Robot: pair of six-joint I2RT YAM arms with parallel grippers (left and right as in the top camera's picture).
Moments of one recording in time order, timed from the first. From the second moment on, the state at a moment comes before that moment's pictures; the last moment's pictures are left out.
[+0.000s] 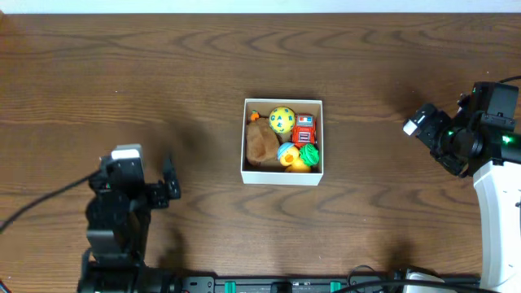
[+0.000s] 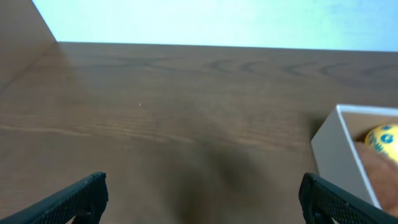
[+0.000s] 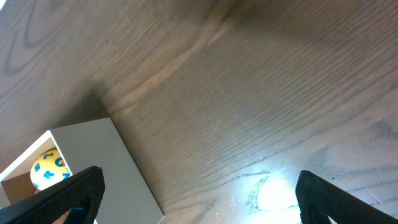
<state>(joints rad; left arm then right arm) -0.04 0.39 0.54 -0.53 -0.10 -0.04 -0.22 1.30 1.14 -0.95 -0.19 0.54</state>
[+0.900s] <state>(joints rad) -0.04 0.02 0.14 -0.49 -0.10 -0.03 -0.22 1.30 1.14 -0.95 -0.19 0.54</state>
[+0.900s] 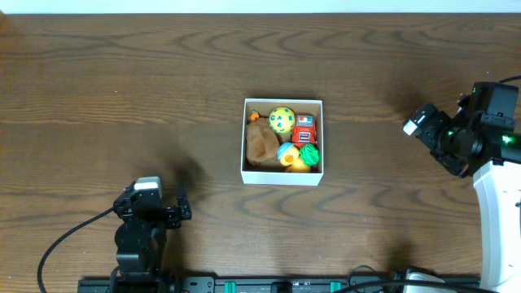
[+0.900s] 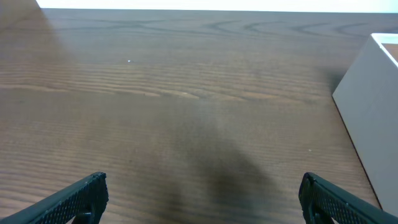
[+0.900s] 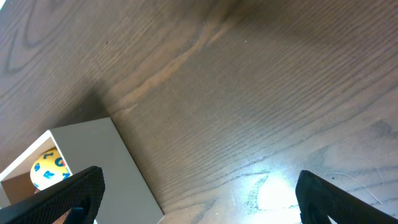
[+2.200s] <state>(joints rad) -0.04 0.02 0.14 -0.49 -0.10 -0.03 -0.22 1.28 1.14 -0.93 -0.15 0.43</state>
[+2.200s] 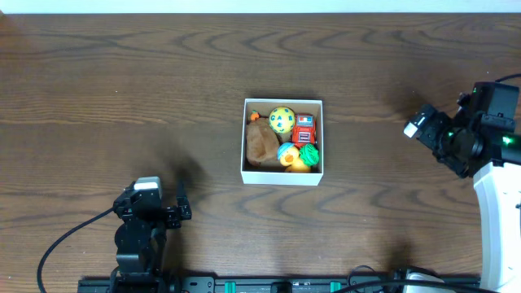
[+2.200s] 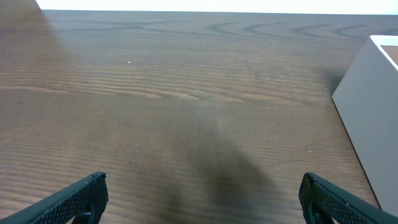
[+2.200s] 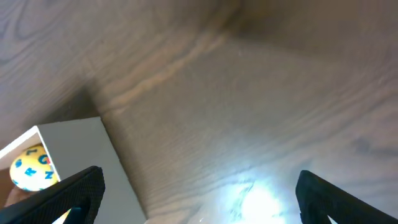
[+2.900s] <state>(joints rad) -0.04 0.02 0.14 -0.48 -0.09 -0.03 -0.03 0.61 0.56 -0.50 -0.14 -0.07</state>
